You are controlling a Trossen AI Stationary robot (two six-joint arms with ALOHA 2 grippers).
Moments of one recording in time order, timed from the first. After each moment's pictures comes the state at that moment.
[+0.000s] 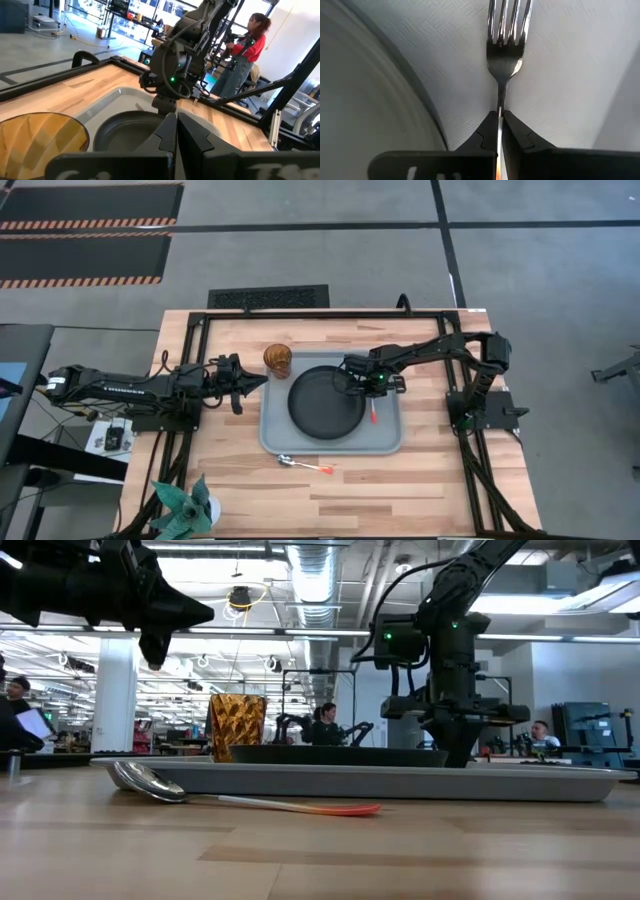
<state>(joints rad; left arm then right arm) 0.05 0.63 0.17 0.43 -0.14 -0.38 -0.22 1.80 1.05 -0.73 -0.10 1.30</state>
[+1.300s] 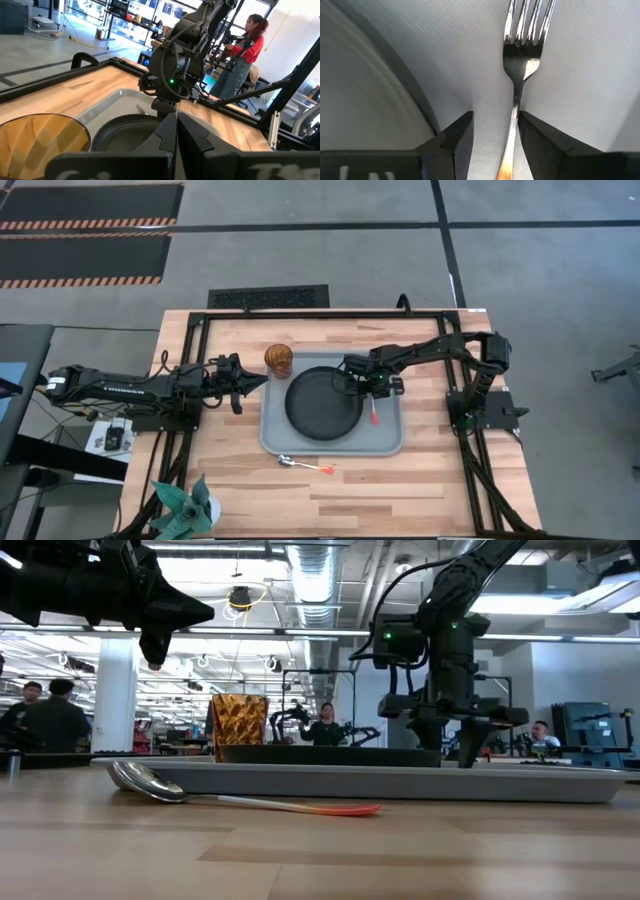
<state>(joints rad) 0.05 0.63 0.17 0.44 -0.14 -0.38 -0.22 1.80 1.05 -0.74 -0.13 1.30</state>
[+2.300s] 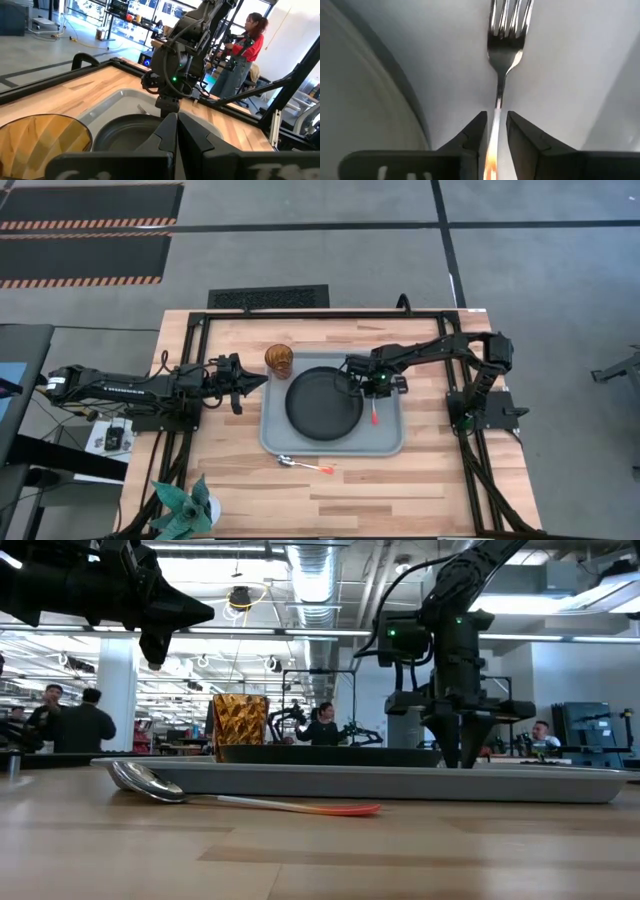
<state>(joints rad) 0.05 0.63 0.17 0.44 -0.14 -0.37 -0.22 1.77 1.05 -0.78 -0.12 1.27</state>
